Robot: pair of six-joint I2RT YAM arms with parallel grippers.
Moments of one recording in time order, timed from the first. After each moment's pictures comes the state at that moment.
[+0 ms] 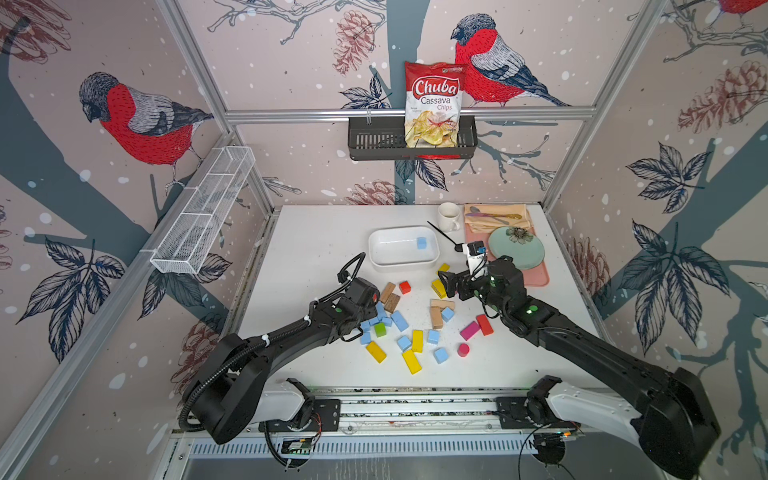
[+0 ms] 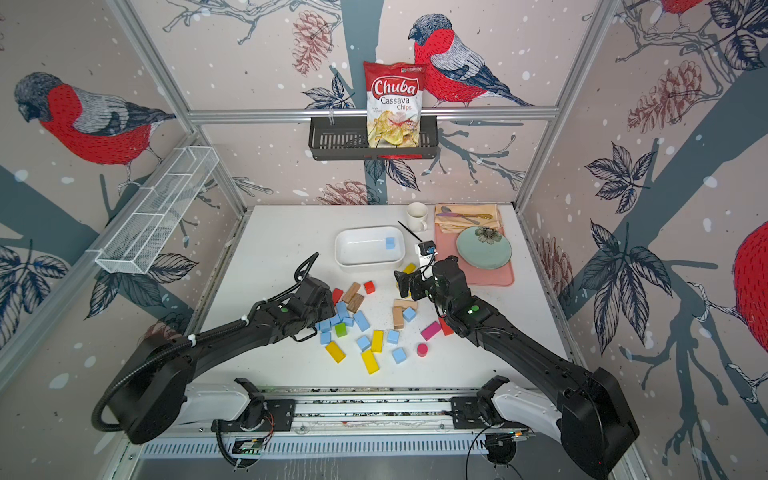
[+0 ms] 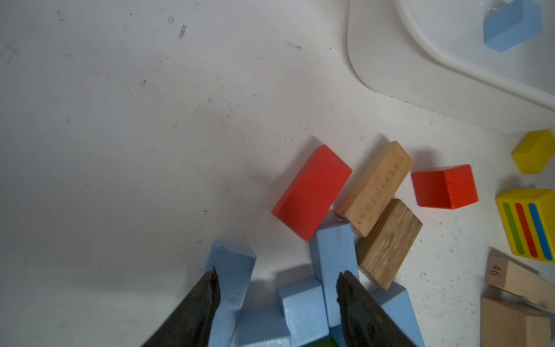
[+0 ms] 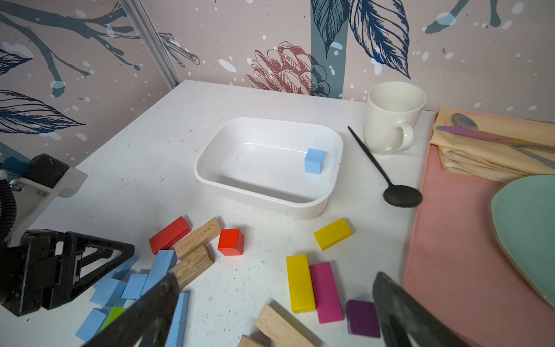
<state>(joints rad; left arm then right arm) -0.66 1.32 0.63 -0.33 -0.28 -0.90 0.65 1.09 0.67 0.02 0.03 0.16</state>
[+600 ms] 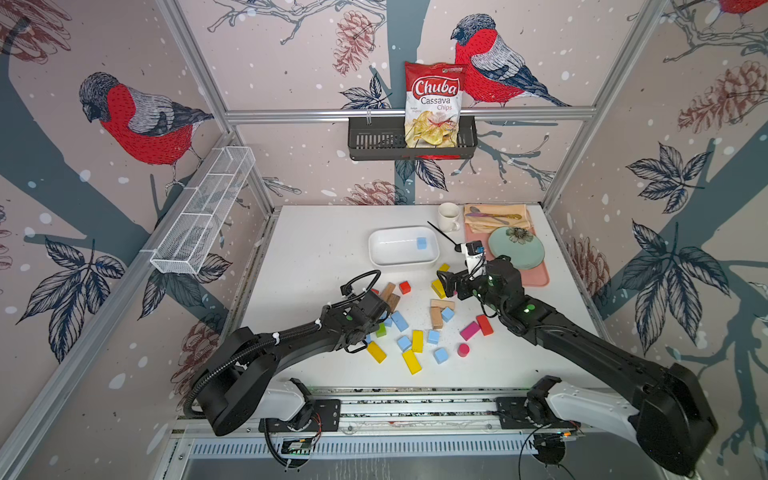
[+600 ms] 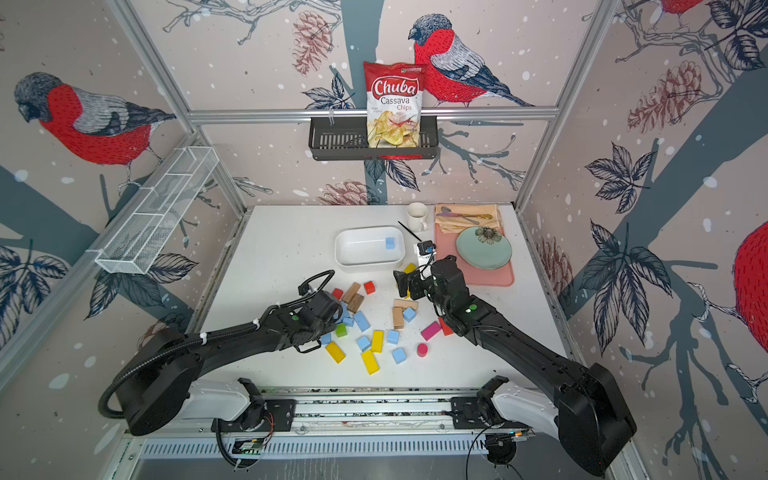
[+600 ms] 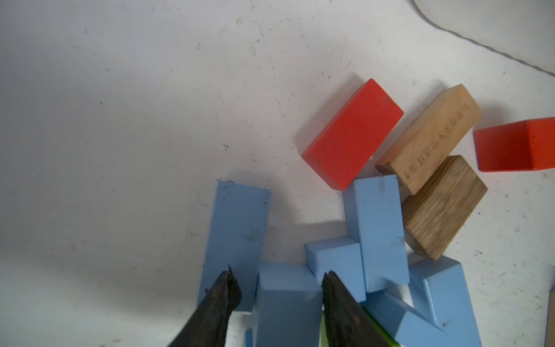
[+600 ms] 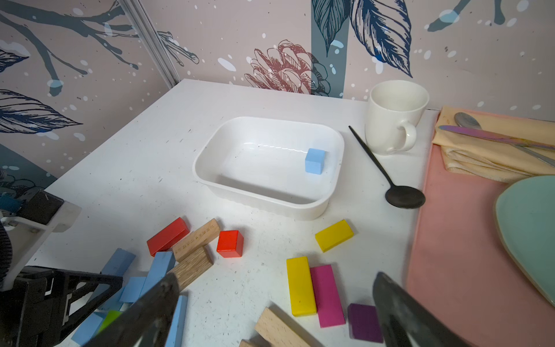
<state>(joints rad) -0.77 1.37 0.62 -0.42 -0.36 -1.05 0.65 1.11 0.67 0.04 0.03 0.16</state>
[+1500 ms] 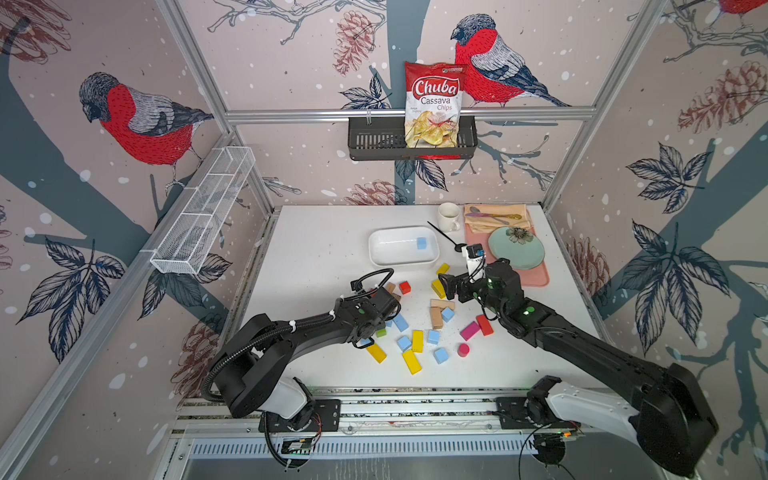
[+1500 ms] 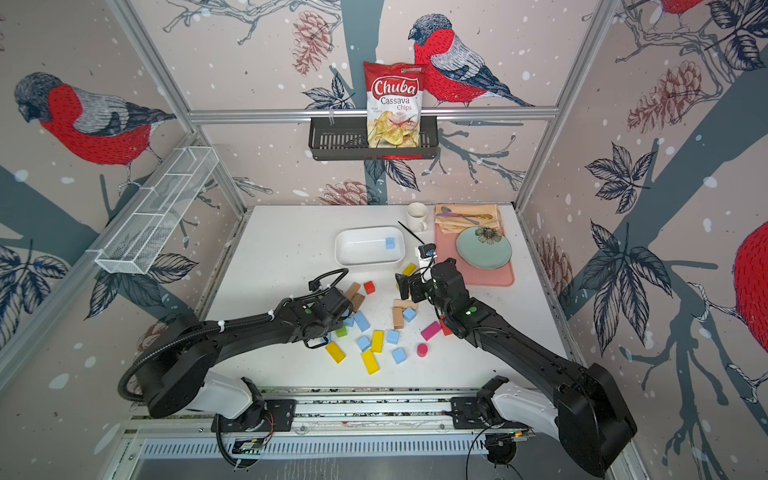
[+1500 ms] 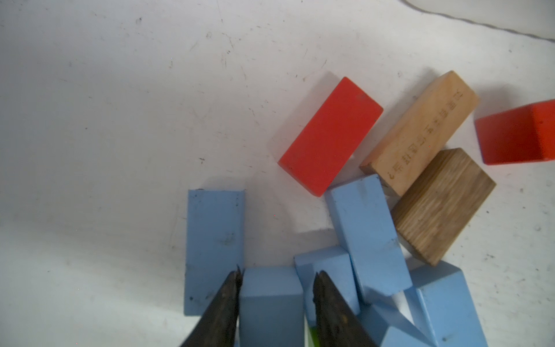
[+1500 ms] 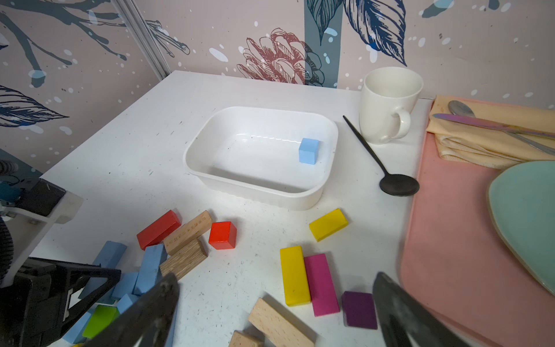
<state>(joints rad) -0.81 1.47 0.73 -0.49 -0.41 -0.99 0.65 1.10 0.64 0.05 0.05 0.16</state>
